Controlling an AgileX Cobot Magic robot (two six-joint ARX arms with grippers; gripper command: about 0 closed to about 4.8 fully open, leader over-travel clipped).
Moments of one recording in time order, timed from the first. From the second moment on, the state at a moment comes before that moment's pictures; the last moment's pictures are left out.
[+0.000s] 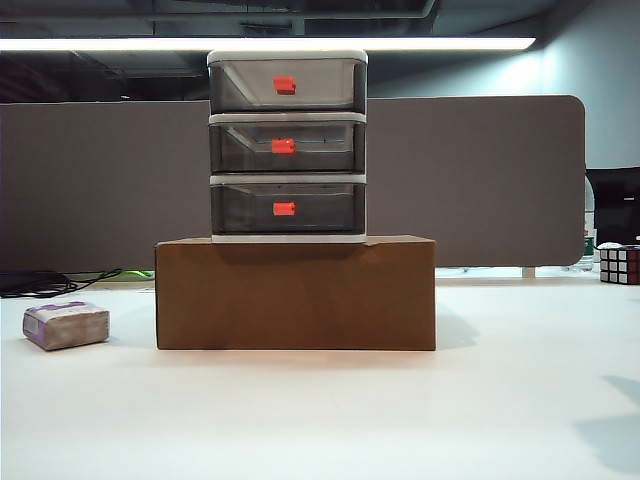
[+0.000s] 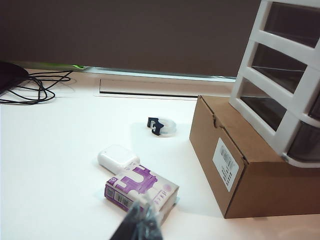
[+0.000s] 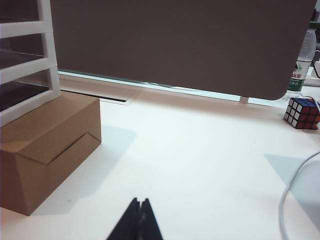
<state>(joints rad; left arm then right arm) 0.09 0.00 0.00 -0.03 0.31 -0.11 0.07 0.00 0.01 0.01 -0.10 -0.10</state>
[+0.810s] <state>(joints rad) -0.04 0.00 0.00 -0.03 0.66 -0.34 0.14 0.00 0.01 0.05 -0.49 0.26</state>
